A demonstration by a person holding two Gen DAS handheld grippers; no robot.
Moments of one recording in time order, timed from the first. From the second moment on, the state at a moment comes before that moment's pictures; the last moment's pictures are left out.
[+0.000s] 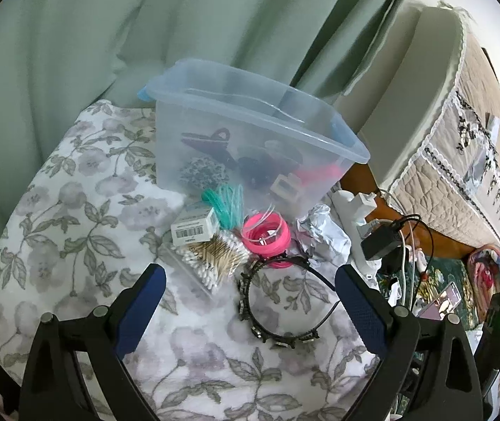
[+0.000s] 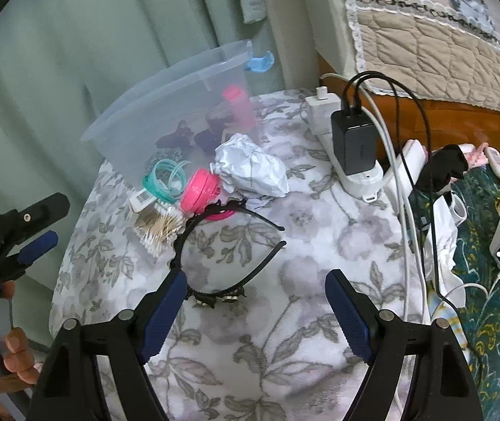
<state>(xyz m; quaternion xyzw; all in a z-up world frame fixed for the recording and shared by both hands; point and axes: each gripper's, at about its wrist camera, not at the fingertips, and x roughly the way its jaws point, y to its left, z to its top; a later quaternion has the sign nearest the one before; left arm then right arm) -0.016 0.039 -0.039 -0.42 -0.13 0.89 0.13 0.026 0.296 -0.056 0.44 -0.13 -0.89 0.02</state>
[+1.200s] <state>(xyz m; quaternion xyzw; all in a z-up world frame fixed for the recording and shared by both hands) -0.073 0.024 -0.110 -0.49 -0.16 0.85 0.09 -0.012 0.272 -0.064 0.45 -0.07 -0.89 0.04</state>
